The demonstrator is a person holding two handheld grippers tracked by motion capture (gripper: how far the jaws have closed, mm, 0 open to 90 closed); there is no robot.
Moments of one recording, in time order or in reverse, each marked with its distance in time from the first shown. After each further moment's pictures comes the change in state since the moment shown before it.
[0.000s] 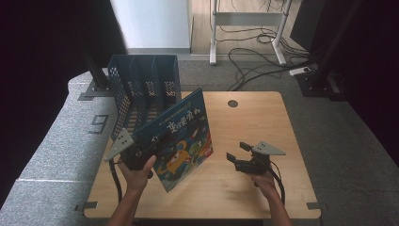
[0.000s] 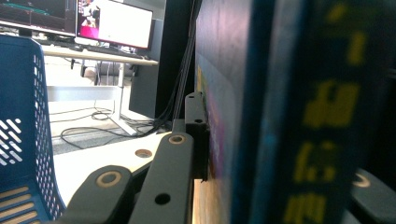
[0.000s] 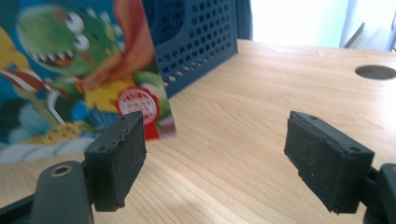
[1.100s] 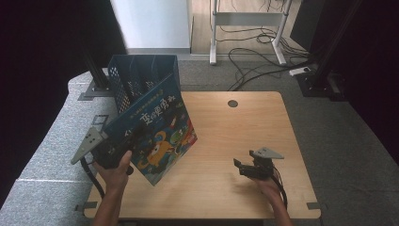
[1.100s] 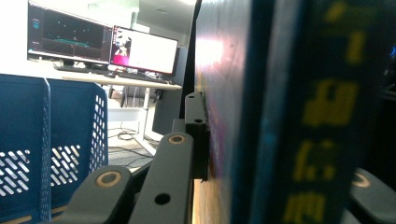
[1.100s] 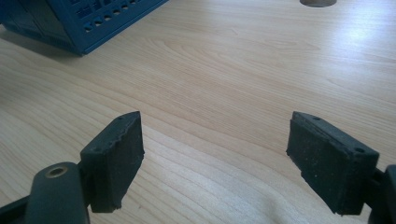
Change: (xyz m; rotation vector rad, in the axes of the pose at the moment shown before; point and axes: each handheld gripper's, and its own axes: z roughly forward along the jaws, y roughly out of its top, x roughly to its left) left arm 0.017 0.037 -0.045 -0.100 0.096 0.009; right arm -0.014 -0.028 -0.005 0.177 -0.194 0.029
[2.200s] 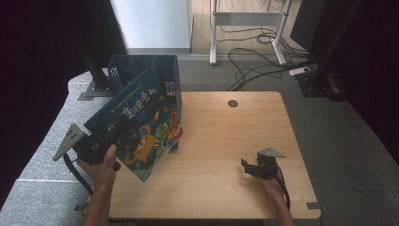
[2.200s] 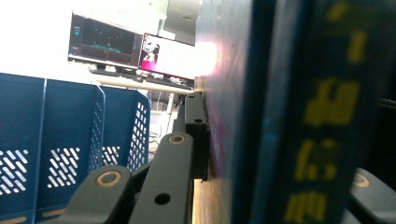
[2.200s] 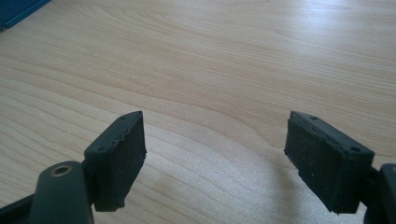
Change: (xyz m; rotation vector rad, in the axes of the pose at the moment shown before) left arm 0.024 0.012 -0.018 -0.030 0.110 -0.012; right arm -0.022 -0.014 0.007 0.104 -0.129 0.063
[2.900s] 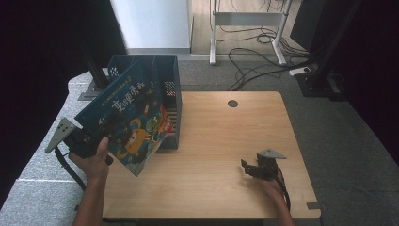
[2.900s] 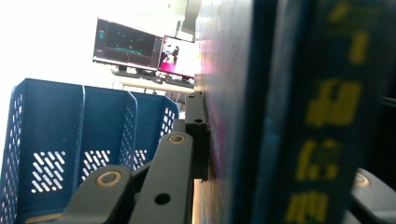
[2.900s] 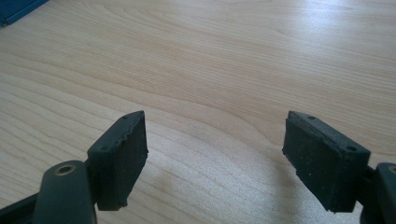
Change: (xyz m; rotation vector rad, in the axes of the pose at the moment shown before) left arm 0.021 0.010 0.003 0.013 0.075 0.006; right arm 0.000 -0.004 0.001 -0.011 0.003 -0.015
